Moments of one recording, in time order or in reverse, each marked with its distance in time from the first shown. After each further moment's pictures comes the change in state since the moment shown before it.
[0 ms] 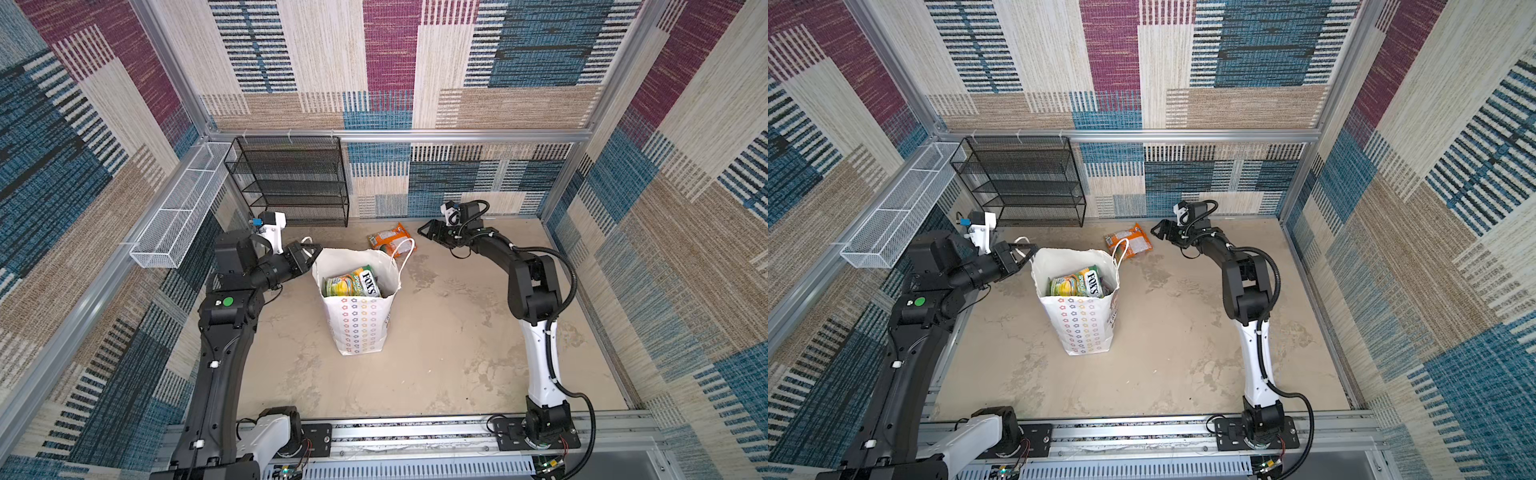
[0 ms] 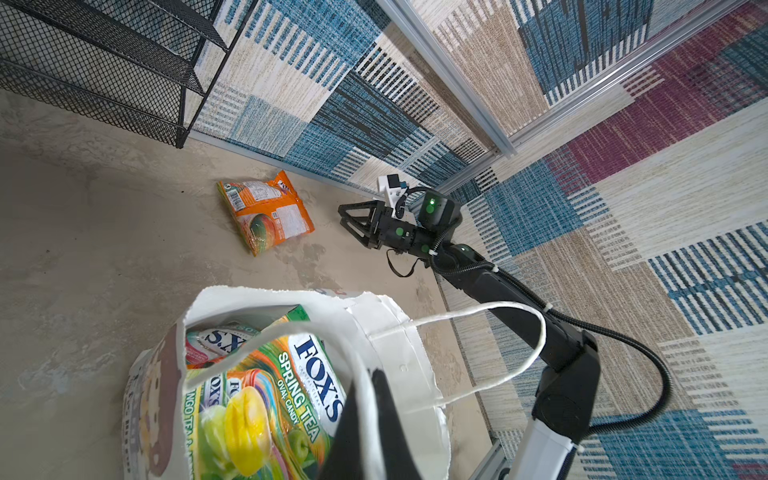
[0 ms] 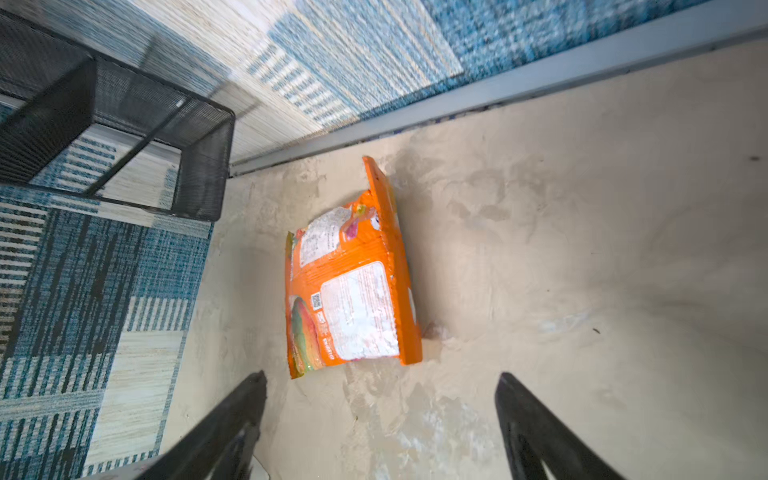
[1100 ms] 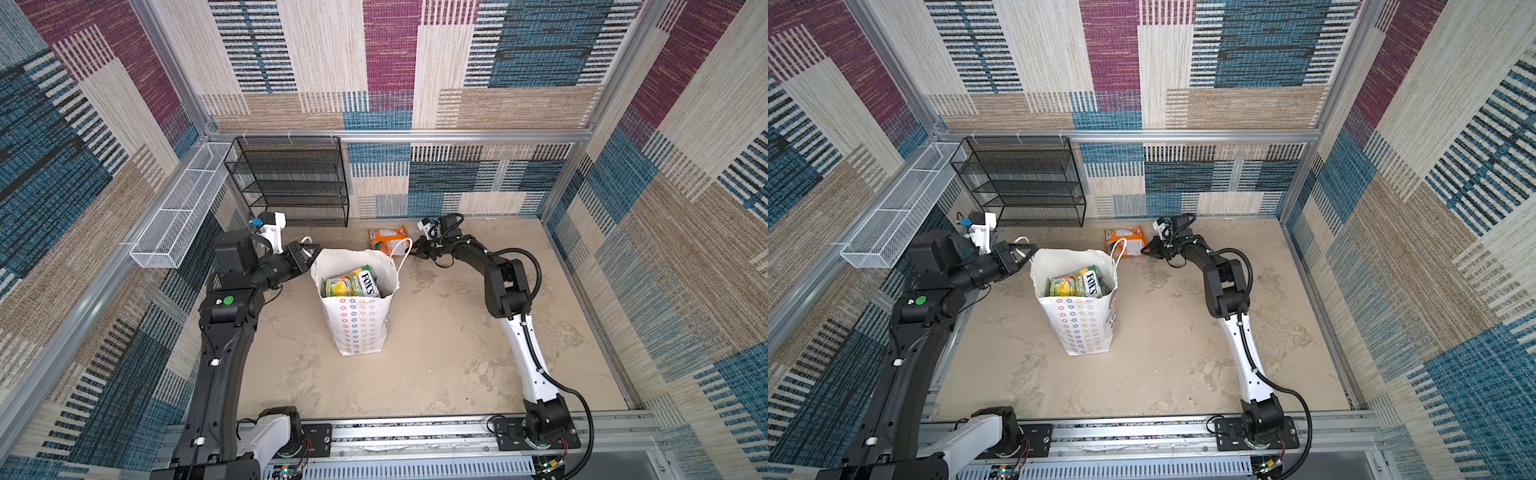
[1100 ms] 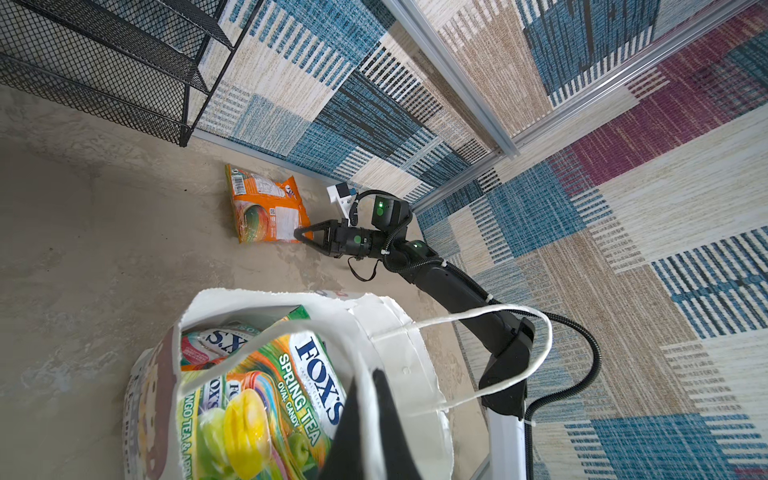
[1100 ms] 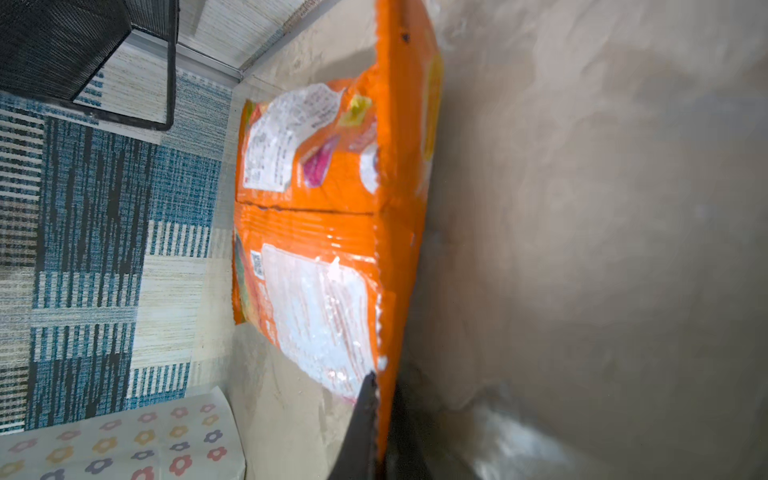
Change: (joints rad) left arm 0.006 0.008 -0.002 0.002 0.001 0.000; right arm 0.053 0.236 0.186 -0.062 -0.200 -0.012
